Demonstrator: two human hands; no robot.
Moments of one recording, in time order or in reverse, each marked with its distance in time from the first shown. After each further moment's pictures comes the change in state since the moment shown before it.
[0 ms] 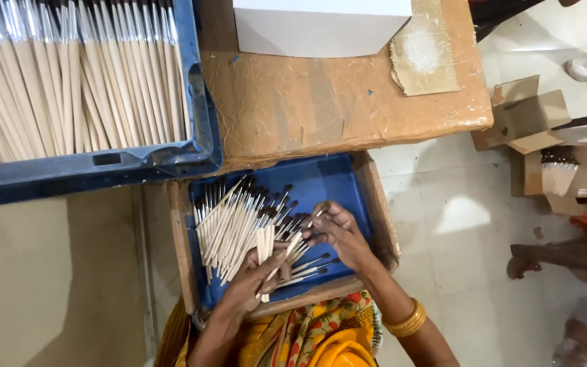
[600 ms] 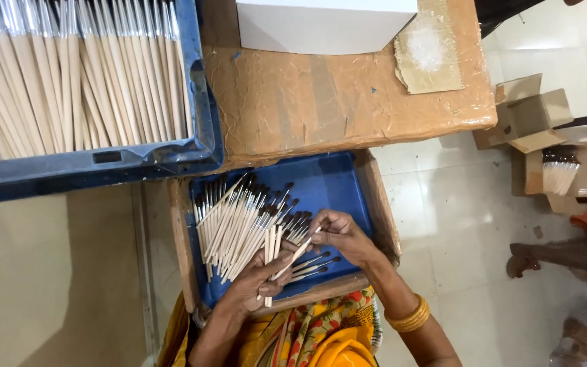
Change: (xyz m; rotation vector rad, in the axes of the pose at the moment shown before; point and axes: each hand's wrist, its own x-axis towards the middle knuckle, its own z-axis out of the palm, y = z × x) left_hand -0.004 0.007 0.009 -0.135 -0.107 -0.095; right_hand 0.000 0.005 -0.014 -0.044 -0.288 -0.024
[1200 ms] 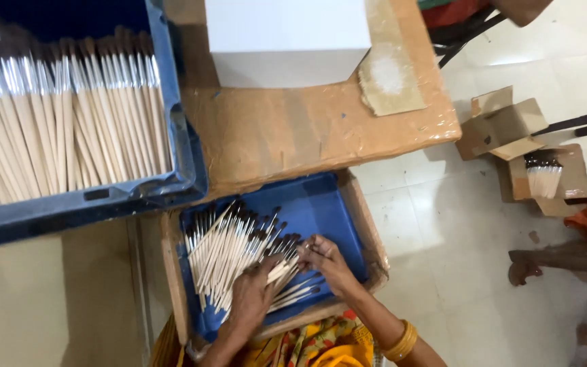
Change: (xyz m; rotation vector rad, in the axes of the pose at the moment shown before) left_hand 0.020 -0.016 -0.018 1.306 0.226 0.512; right_hand -0.008 0.042 0.012 0.076 0.403 -0.020
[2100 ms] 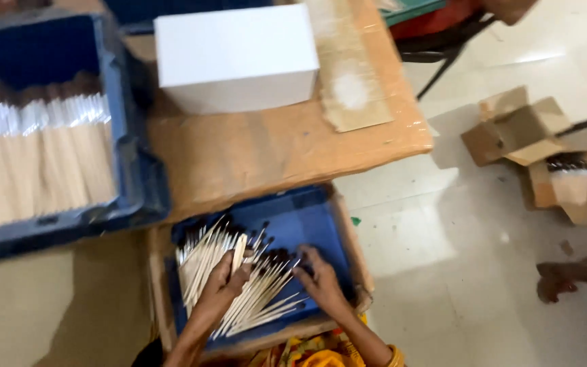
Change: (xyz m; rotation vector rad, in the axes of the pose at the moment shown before) left_hand 0.038 0.057 -0.026 -0.288 0.000 -0.359; right_hand -0.011 0.009 -0.040 -0.547 0.048 -0.209
